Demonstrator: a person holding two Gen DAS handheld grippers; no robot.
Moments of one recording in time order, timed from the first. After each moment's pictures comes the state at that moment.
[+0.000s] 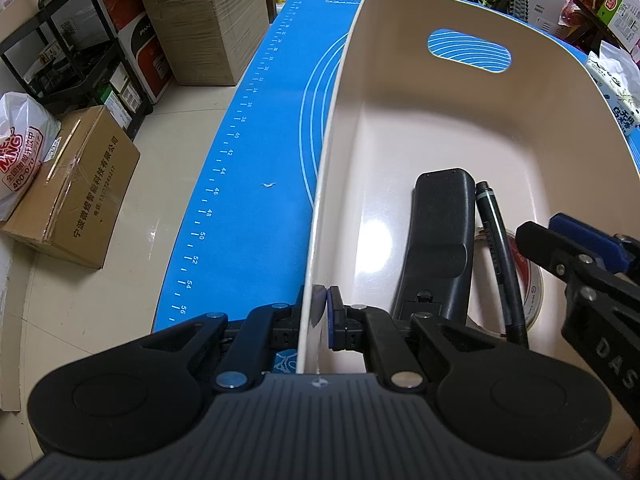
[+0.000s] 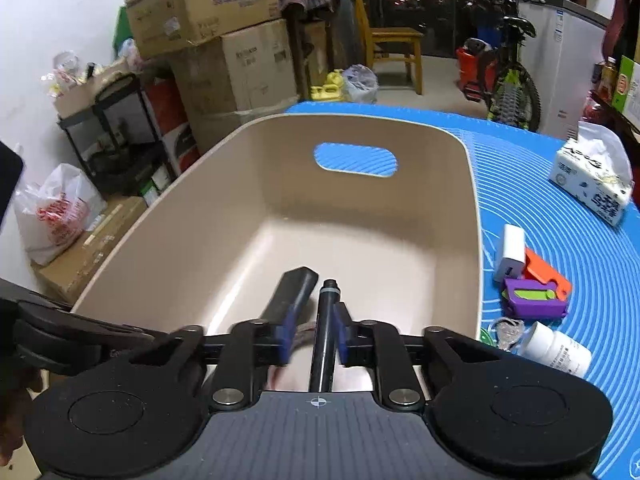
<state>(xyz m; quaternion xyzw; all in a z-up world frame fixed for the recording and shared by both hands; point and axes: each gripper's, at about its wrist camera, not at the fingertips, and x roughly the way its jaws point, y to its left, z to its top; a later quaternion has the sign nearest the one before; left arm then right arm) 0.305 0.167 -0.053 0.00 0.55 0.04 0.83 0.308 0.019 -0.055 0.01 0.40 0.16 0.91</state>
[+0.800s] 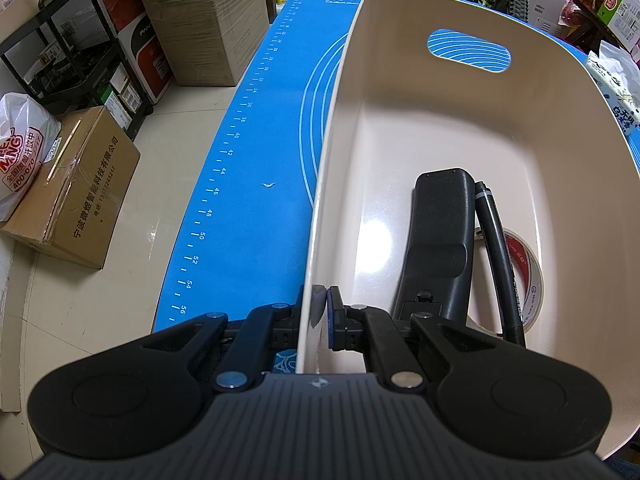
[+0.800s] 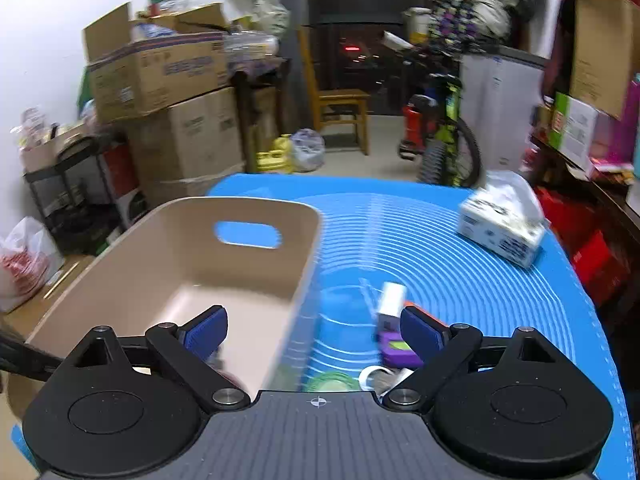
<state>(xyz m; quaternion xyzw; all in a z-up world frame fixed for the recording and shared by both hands) 0.305 0.167 -0.053 0.00 0.55 0.04 0.83 0.295 -0.074 -0.026 0.02 0.31 0.08 0.95</state>
